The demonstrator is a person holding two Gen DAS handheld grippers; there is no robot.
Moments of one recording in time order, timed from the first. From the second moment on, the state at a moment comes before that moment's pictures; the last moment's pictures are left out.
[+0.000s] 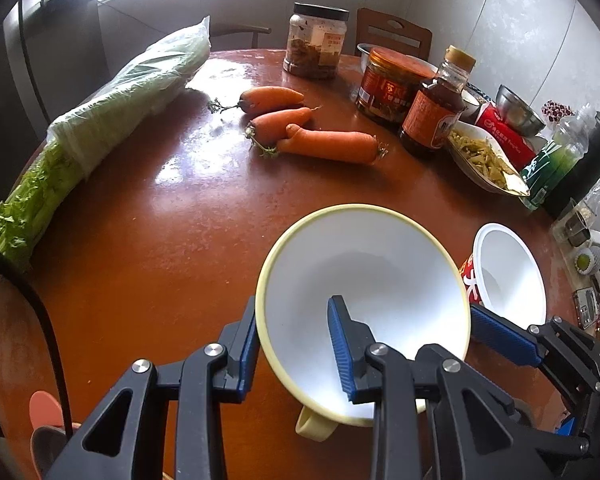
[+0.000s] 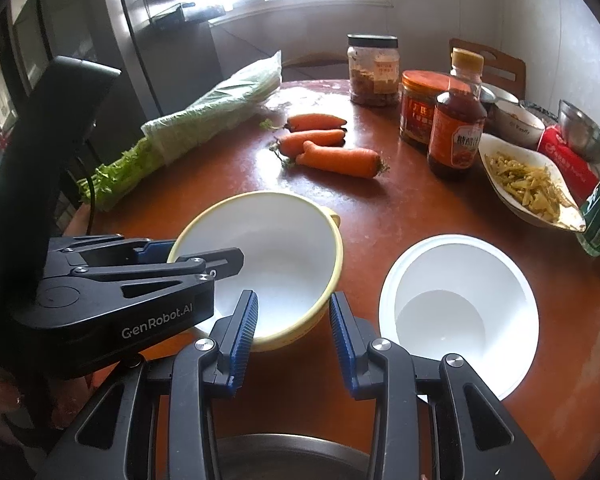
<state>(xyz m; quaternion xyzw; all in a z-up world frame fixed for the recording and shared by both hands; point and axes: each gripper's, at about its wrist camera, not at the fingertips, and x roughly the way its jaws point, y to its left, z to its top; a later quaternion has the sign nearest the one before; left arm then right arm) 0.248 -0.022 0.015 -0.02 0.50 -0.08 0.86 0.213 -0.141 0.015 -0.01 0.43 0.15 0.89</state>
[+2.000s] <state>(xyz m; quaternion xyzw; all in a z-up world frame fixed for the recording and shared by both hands) 0.121 -0.094 0.063 0.04 0.43 -0.11 0.89 0.075 -0.196 0.049 0.01 0.36 0.13 0.92</state>
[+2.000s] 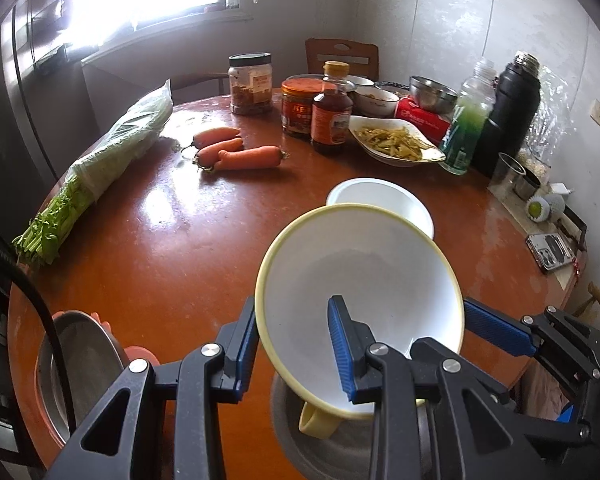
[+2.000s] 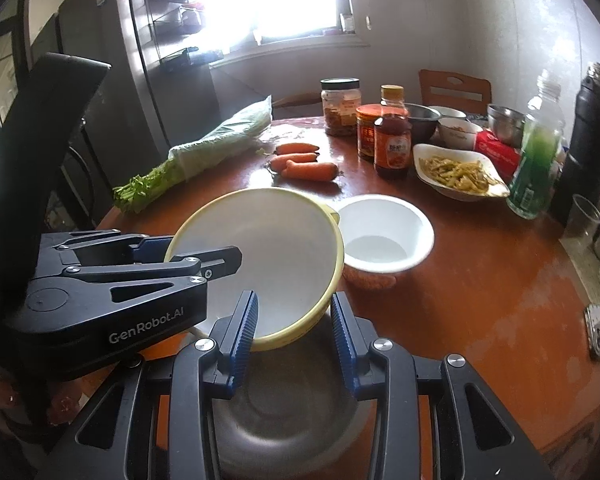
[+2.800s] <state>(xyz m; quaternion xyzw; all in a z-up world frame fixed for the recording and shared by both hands) 0.081 -0.116 0.031 0.04 0.42 -0.13 0.90 0.026 -0.213 0.026 -0.01 0.36 0.12 0.93</state>
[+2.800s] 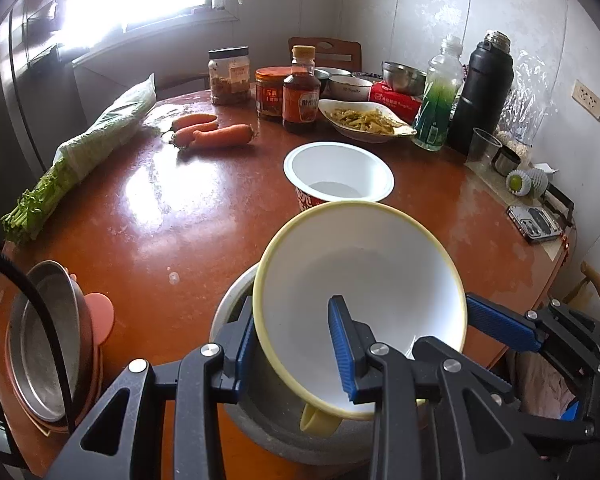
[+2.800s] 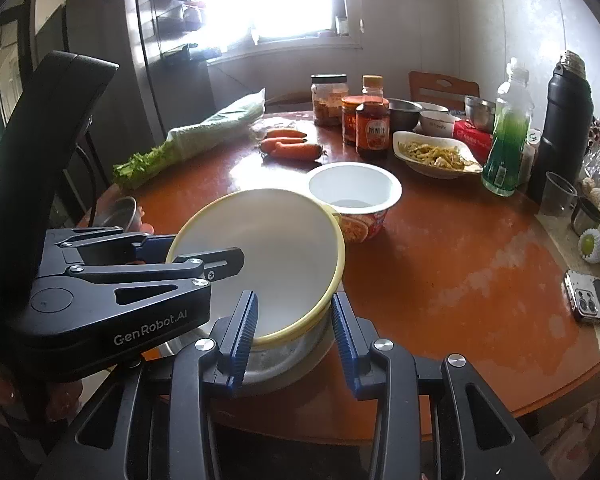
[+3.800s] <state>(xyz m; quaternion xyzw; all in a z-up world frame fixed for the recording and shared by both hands) 0.072 -0.105 0.011 0.03 0.42 -0.14 0.90 0.022 -0.207 0.002 -0.03 0.35 0.12 0.93</state>
